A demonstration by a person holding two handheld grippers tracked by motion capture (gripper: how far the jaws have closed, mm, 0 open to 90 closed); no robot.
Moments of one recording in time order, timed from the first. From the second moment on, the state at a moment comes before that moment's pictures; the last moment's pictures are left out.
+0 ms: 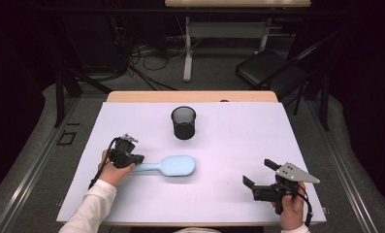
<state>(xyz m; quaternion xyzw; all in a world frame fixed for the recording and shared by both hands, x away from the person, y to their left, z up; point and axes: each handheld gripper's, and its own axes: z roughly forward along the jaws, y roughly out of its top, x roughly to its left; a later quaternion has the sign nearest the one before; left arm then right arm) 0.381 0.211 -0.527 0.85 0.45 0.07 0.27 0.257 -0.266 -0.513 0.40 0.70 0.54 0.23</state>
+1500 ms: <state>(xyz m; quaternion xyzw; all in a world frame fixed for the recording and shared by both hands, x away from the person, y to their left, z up) 0.333 0.214 -0.527 0.85 0.42 0.07 0.31 0.256 -0.266 -0.514 0.40 0.71 0.54 0.23</state>
